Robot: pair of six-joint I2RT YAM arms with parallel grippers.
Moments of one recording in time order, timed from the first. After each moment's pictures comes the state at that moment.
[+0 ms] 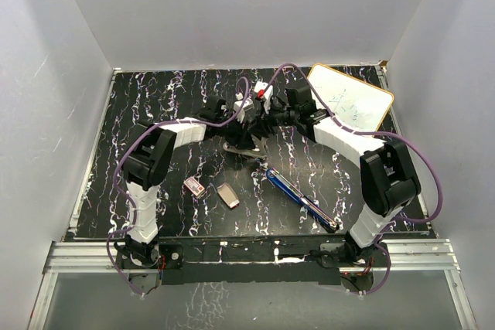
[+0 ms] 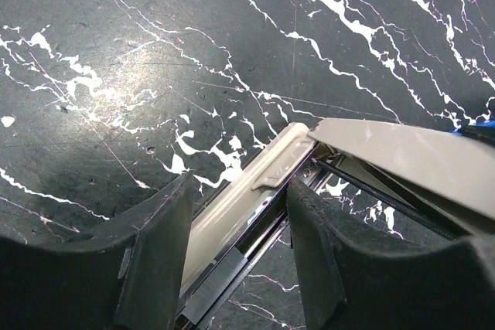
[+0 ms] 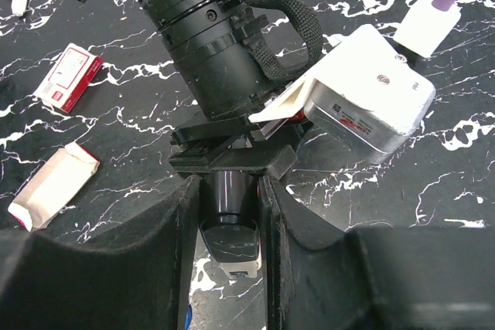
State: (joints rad) left arm -0.47 2.06 1.28 -0.06 0.68 0.10; right arm 0.45 1.70 1.19 -0.03 -0.74 -0.35
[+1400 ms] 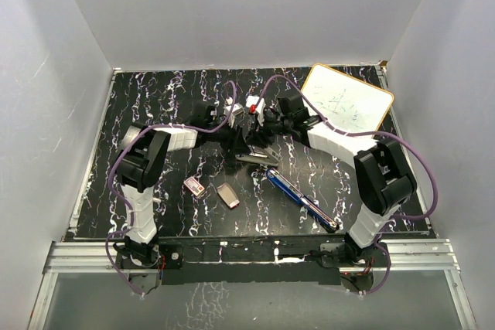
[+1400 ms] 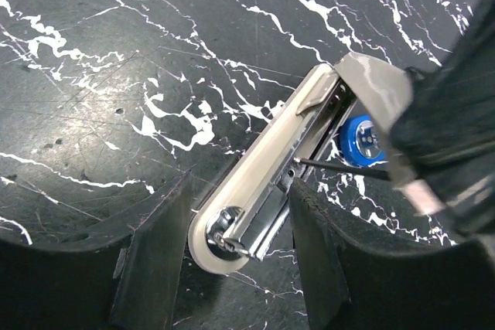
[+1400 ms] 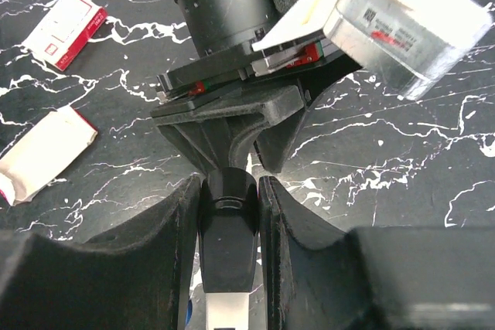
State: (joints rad) left arm -0.40 2.01 1.12 0.11 0.84 0.06; right arm 0.49 1.71 1.14 -0.06 -0.71 -0.49
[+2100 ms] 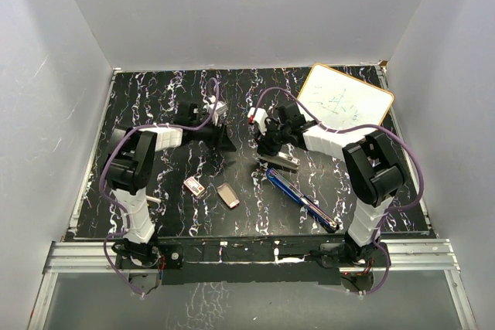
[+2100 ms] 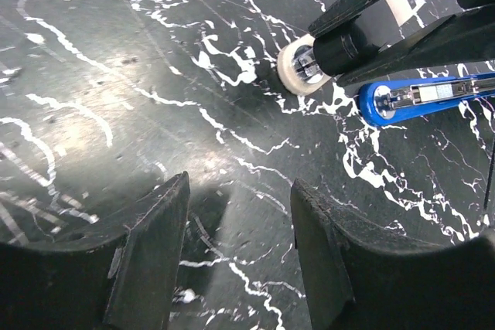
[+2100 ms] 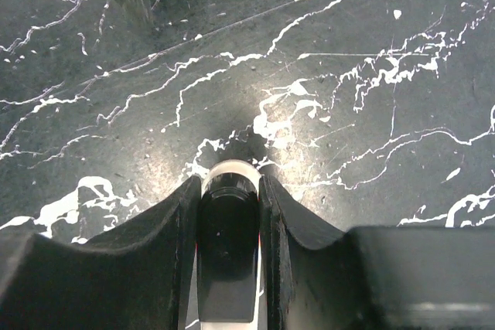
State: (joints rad) left arm -0.29 1.95 1.06 0.06 0.90 0.10; right arm 0.48 1.81 1.09 -0.11 -0.51 -0.51
